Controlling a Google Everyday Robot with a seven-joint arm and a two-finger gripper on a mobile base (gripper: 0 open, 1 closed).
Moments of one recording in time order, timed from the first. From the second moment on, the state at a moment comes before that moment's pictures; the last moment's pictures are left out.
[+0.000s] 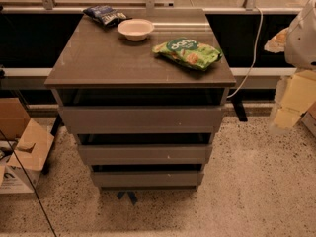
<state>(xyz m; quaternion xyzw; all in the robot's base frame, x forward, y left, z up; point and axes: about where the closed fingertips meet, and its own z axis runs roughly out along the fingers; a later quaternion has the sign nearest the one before) 0.438 -0.217 0.976 -0.60 0.78 -0.03 0.16</state>
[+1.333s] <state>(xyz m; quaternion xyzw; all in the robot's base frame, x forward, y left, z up) 0.471 -0.157 0.910 -0.61 0.77 -0.04 0.21</state>
